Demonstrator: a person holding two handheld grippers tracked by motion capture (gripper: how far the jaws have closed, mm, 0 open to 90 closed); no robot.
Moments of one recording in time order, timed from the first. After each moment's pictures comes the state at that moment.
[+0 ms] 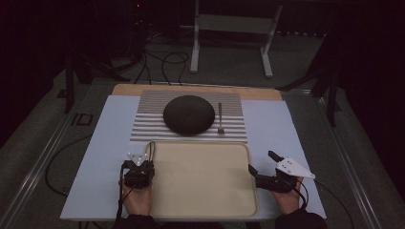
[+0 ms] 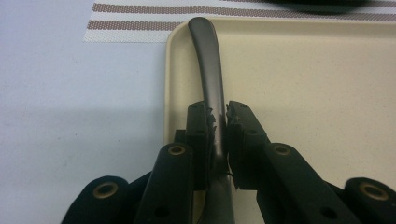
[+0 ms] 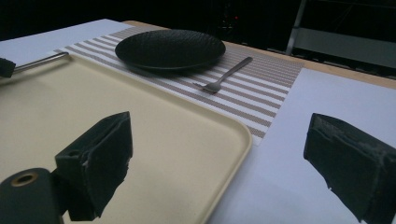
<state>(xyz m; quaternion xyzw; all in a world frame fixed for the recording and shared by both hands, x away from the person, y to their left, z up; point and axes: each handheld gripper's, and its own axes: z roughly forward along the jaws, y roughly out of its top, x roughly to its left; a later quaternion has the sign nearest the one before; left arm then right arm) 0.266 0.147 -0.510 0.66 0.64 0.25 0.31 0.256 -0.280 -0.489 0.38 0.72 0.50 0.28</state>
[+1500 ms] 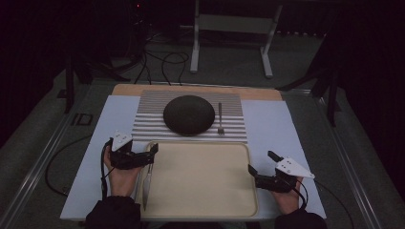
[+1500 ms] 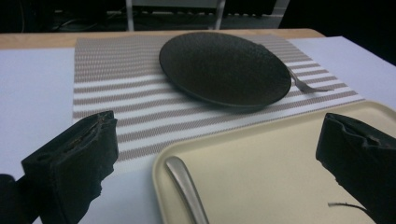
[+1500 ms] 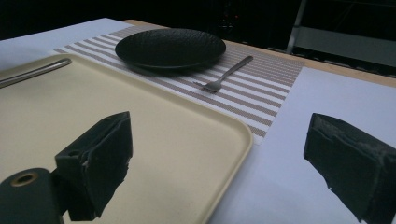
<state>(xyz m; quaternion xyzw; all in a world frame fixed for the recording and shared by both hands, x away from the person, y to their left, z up) 0.298 0.193 -0.453 0.69 0.50 0.24 0.46 0.256 -0.279 -0.489 0.38 0.72 0.50 0.28</state>
